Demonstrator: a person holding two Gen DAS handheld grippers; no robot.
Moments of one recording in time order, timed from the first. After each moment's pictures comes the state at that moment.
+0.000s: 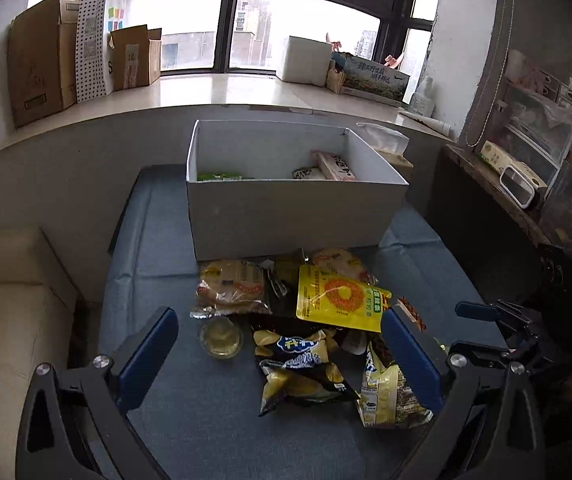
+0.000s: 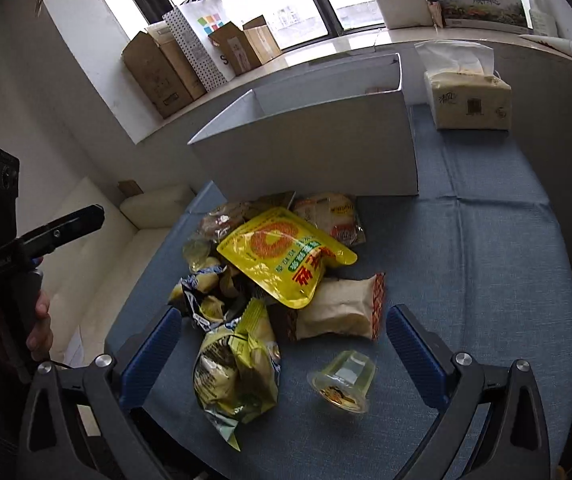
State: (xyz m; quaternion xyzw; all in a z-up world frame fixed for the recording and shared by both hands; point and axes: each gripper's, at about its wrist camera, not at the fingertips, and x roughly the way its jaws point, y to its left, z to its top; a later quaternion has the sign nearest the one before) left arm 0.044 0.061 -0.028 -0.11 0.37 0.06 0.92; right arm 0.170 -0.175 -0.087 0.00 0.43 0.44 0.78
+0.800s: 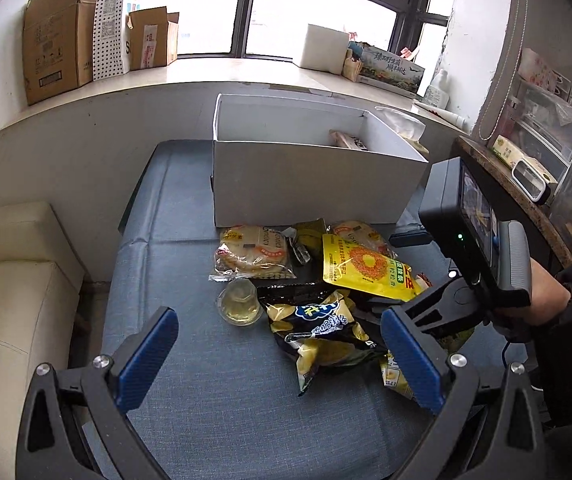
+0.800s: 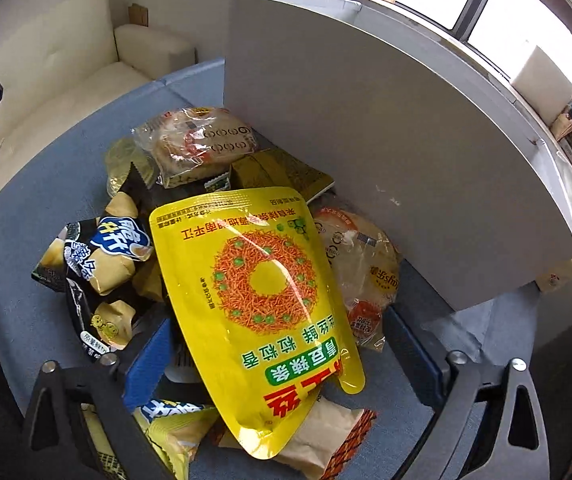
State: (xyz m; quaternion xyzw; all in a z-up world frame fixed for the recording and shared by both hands) left arm 0.025 0.074 -0.051 -0.12 0.39 0.08 0.91; right arm 0.202 -0.040 -0.128 -0.35 0.41 0.44 0.72
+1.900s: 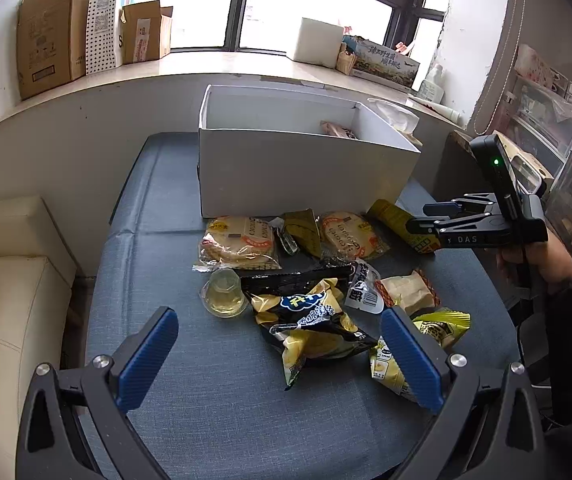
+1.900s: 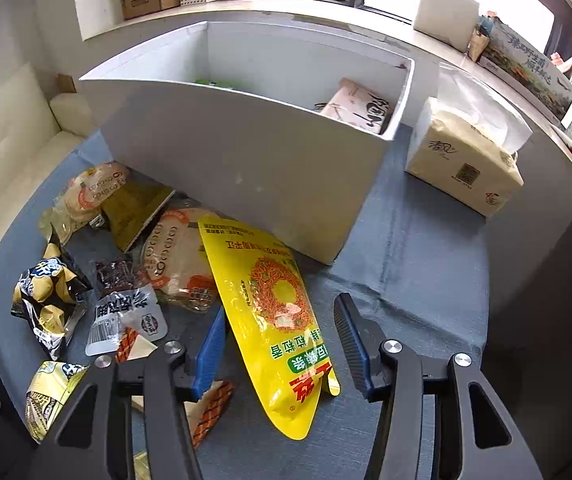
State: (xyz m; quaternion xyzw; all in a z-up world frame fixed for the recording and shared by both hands) left arm 0.028 0.064 -0.058 -0.13 0.39 0.07 0.91; right arm 0.288 -0.137 -0.089 -0.23 0.44 0.36 0.79
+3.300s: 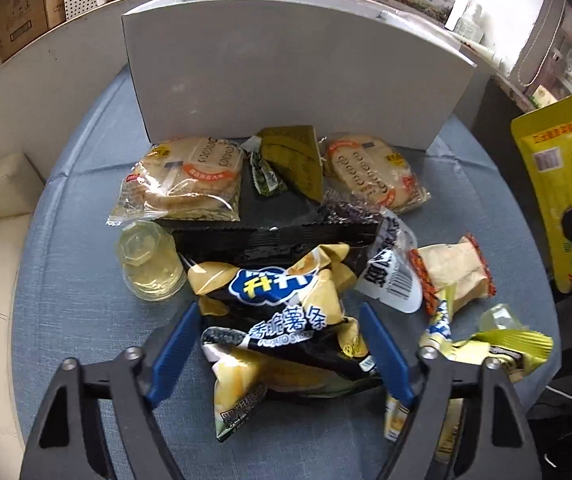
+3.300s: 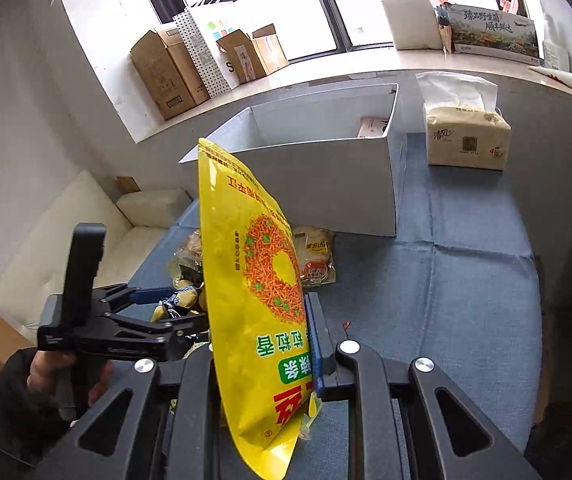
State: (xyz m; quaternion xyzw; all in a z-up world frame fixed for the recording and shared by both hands) left arm 0.108 0.030 -0.145 -0.13 0.50 0.10 0.85; right arm 0.203 -0.194 -0.061 -0.01 0.41 0.45 0.80
